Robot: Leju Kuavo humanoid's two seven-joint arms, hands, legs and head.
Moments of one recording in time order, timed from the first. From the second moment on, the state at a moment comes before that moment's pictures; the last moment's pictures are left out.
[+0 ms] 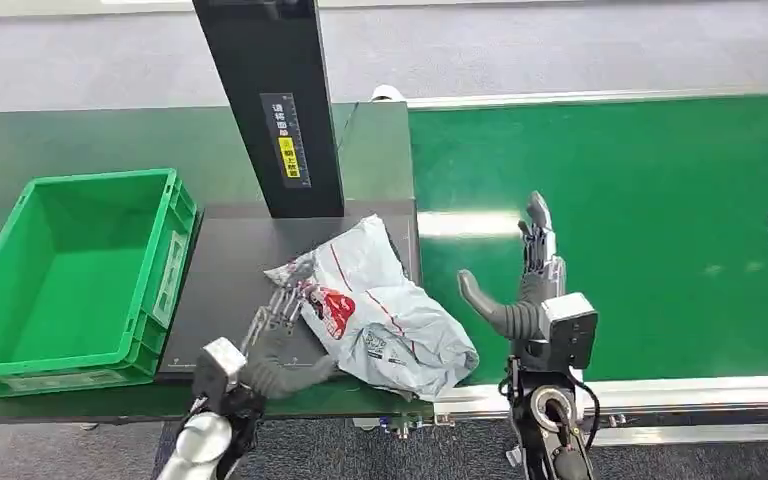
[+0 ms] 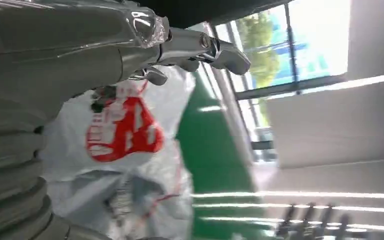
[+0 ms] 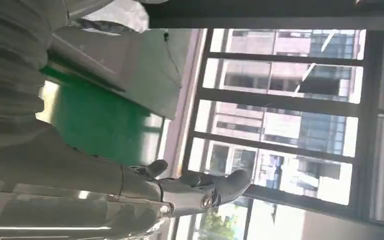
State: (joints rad) left arm -0.17 -0.08 -0.28 -1.18 -0.21 -0.18 -0.47; right arm -0.12 0.19 0.12 -1.38 0.18 -0.07 -0.53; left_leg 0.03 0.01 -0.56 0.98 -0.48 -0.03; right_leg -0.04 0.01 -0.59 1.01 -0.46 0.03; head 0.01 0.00
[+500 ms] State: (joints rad) left arm -0.15 -0.09 -0.29 -1.19 -0.35 -0.13 -0.45; right arm -0.08 0.19 0.10 -1.39 0.17 -0.05 -0.54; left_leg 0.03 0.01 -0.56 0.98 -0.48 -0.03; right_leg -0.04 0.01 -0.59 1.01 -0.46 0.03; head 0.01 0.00
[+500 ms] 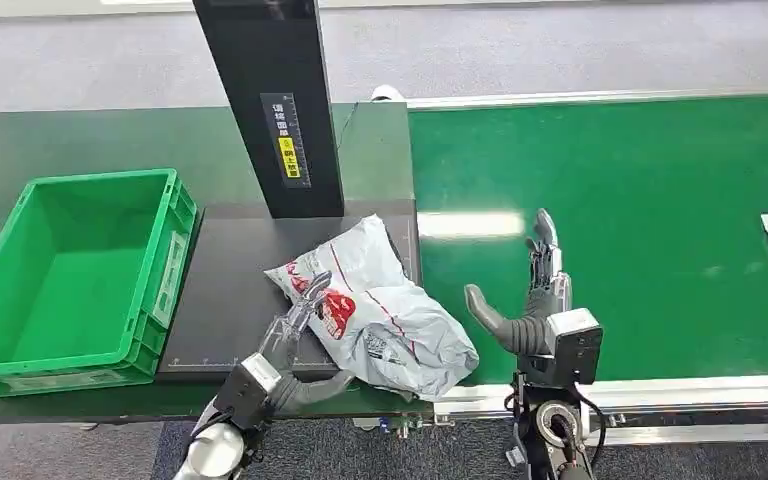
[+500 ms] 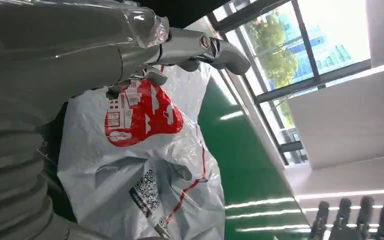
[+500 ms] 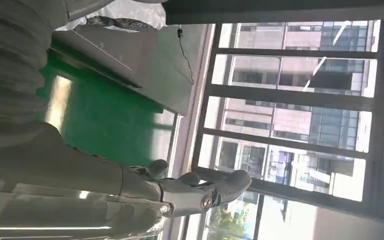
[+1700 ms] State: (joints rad) left arm -0.26 -0.15 -0.30 -0.99 -0.94 0.15 -0.10; right arm -0.09 0.21 0.05 -1.35 0.22 0.04 -0.52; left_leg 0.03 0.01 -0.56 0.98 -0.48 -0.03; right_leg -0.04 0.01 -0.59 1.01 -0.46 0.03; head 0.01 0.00
